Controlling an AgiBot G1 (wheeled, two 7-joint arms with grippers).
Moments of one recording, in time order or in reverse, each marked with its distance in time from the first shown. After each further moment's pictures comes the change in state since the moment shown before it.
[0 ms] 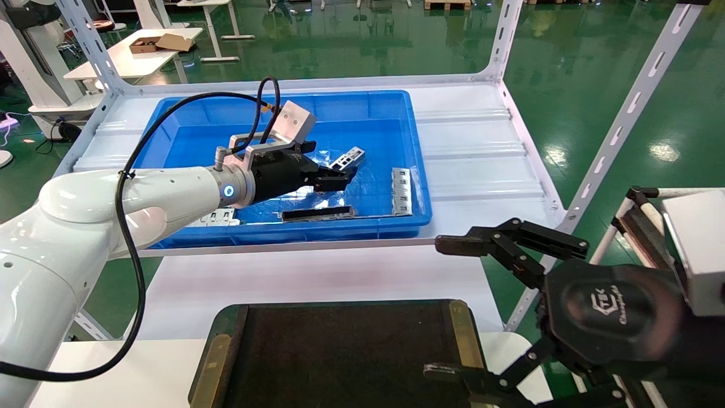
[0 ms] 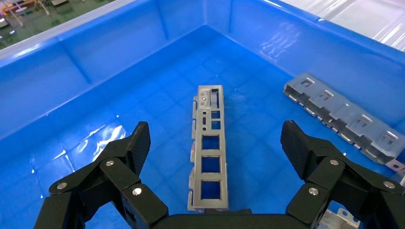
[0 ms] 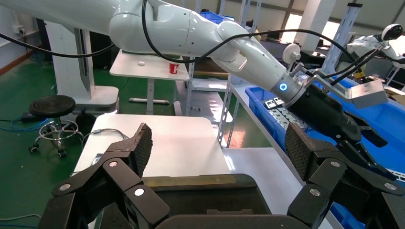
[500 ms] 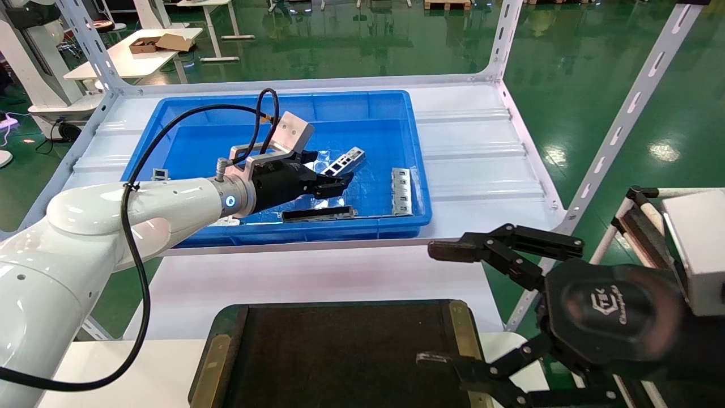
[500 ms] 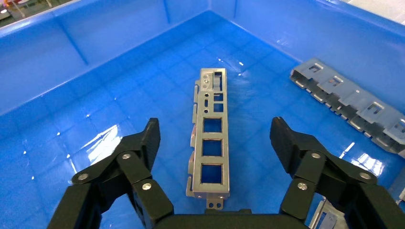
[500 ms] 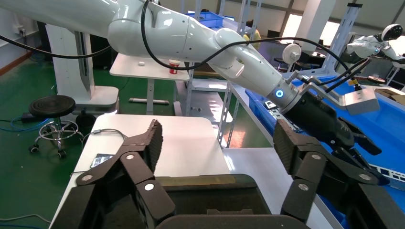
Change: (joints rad) left arm 0.016 0.013 0.060 0.036 -0.063 -0.053 0.018; right arm 0.000 0.000 0.000 0.000 0.000 0.000 0.000
